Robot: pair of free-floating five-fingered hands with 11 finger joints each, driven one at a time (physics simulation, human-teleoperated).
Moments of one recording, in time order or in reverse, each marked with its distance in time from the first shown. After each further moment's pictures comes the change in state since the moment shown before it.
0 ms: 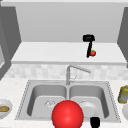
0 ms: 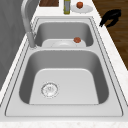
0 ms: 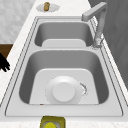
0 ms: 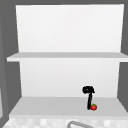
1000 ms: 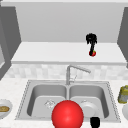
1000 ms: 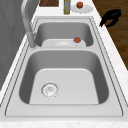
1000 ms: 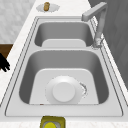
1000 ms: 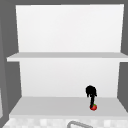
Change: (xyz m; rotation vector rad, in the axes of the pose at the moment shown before) left hand -0.100 0.008 -0.010 0.037 0.008 0.222; right hand 0.000 0.000 0.000 0.000 0.000 0.000
